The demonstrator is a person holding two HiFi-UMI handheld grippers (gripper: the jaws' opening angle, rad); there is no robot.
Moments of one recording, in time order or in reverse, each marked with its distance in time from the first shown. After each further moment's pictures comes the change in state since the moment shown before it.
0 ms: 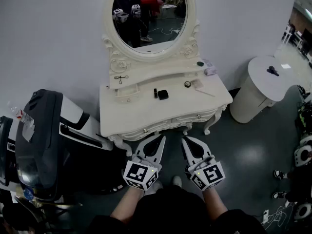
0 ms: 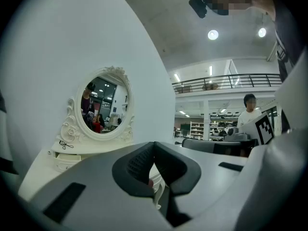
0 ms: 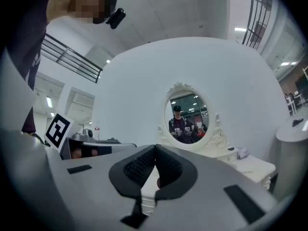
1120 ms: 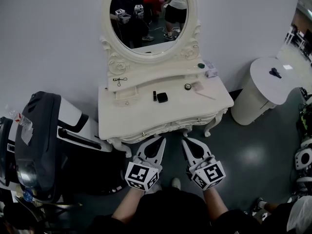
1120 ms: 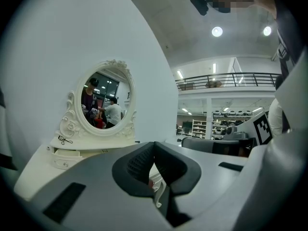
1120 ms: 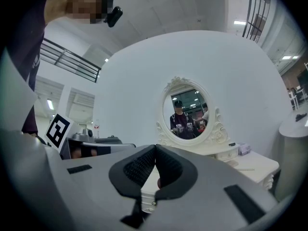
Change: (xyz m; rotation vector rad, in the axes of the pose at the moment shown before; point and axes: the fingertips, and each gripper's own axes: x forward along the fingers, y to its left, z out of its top) left arm 0.033 0.012 -0.015 -0.018 0.039 0.029; right arm 0.018 -0.035 -0.014 0.030 0.043 0.033
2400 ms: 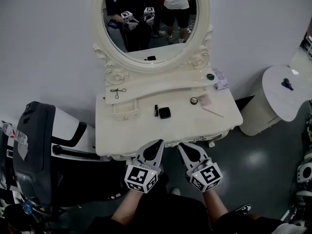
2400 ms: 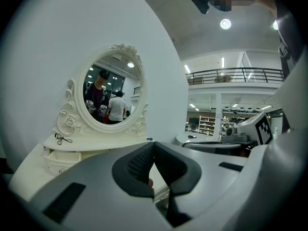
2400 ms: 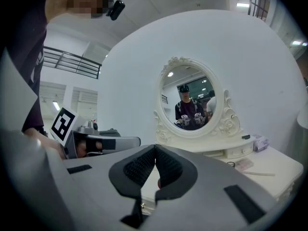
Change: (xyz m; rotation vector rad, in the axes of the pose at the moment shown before) left arm 0.112 0.090 -0.015 -0.021 0.060 0.076; right arm 0.112 -0.087 -0.035 0.030 0.108 0.108
